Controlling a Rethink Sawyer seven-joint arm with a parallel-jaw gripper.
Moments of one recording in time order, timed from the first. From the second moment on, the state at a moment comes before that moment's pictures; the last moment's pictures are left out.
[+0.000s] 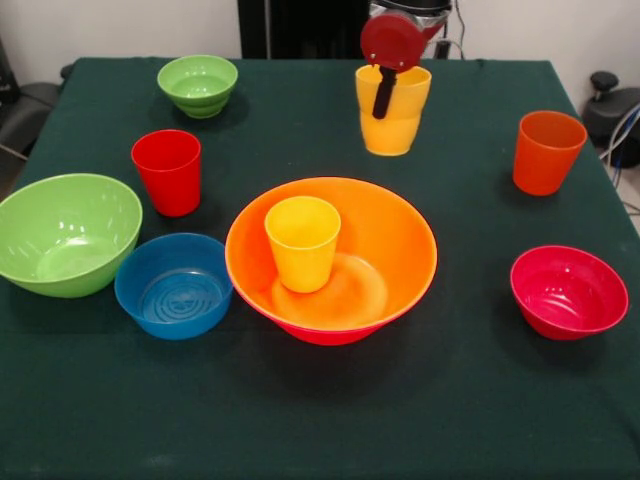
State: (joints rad) arm 0.11 -0.55 -0.39 1.64 0.41 0.52 3.20
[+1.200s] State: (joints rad) arm 0.03 -0.42 -0.39 1.28 0.32 0.65 3.20
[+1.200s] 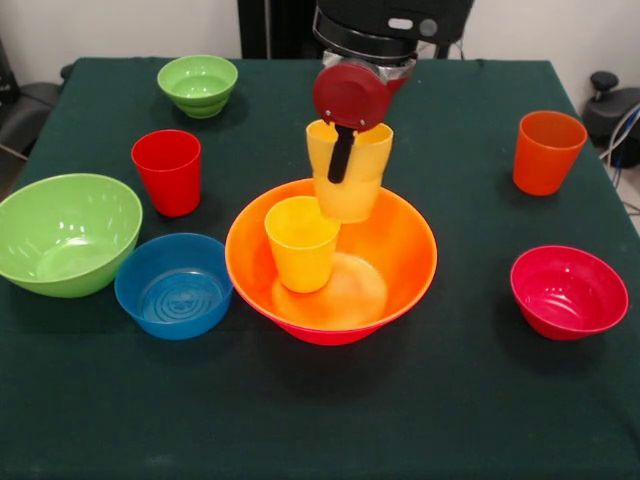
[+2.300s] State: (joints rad) arm 0.03 -0.34 -0.39 1.16 0.32 0.68 3.20
